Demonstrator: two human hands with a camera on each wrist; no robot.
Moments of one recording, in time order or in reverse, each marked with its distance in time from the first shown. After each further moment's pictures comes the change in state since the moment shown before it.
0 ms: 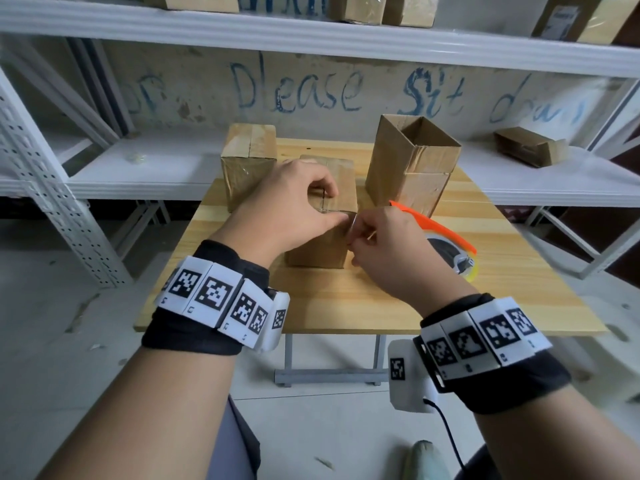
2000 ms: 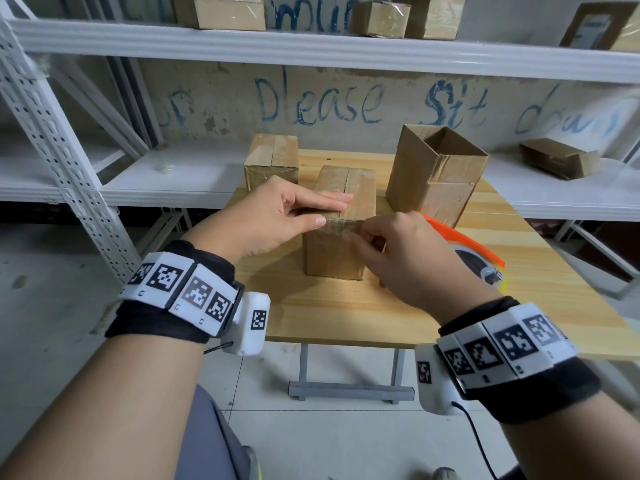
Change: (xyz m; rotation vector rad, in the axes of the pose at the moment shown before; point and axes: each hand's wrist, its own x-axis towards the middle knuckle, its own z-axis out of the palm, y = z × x) left_hand -0.010 -0.039 -0.028 -0.445 -0.316 0.016; right_hand 0.010 0.006 0.006 -0.150 0.056 -0.327
